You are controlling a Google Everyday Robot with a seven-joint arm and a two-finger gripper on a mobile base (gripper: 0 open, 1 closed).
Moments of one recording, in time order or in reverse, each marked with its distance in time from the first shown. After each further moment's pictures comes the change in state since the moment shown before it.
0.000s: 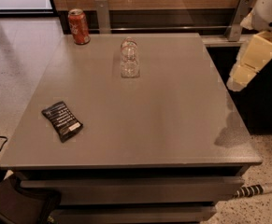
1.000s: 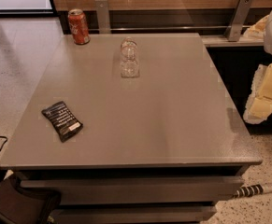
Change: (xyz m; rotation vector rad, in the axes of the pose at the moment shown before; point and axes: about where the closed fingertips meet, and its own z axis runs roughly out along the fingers) arm 0.014 0.060 -0.017 0.039 0.034 -0.154
